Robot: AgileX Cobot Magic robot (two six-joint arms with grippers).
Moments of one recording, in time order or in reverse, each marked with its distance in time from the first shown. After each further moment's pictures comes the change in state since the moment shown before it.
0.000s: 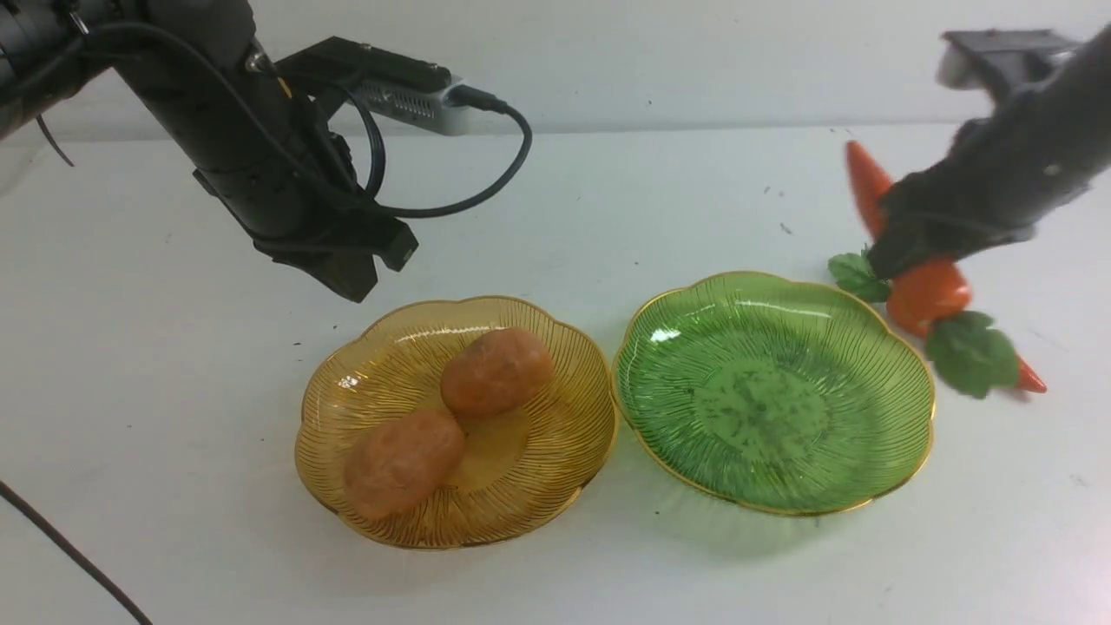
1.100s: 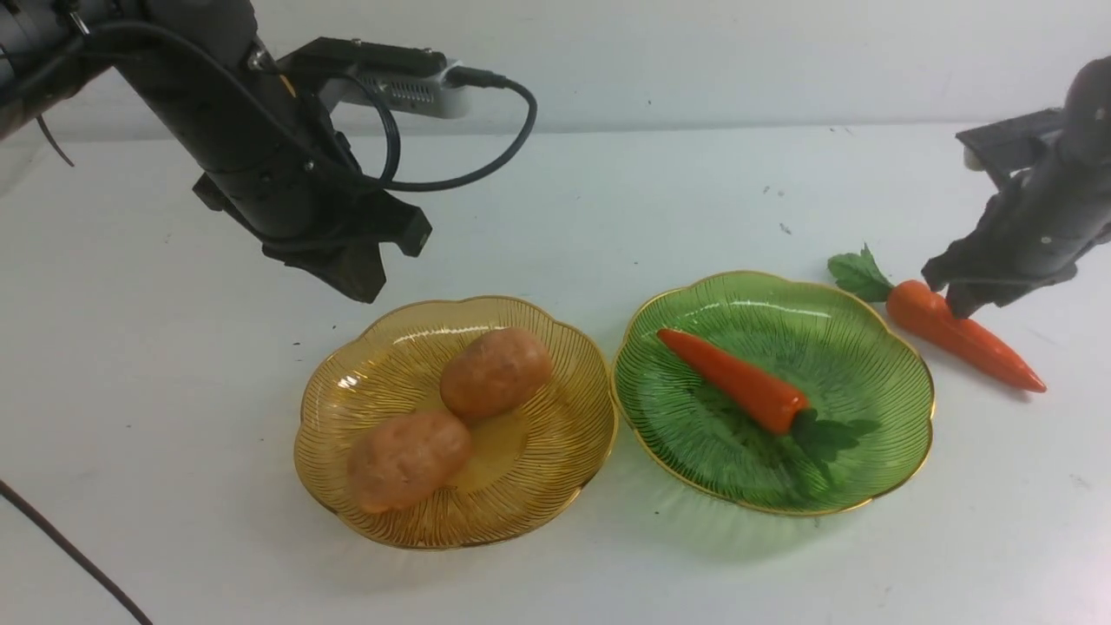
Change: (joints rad) right arm -0.200 0.204 -0.098 0.059 0.028 0.037; left arm 0.000 0.000 0.000 -0.014 0.000 -0.081
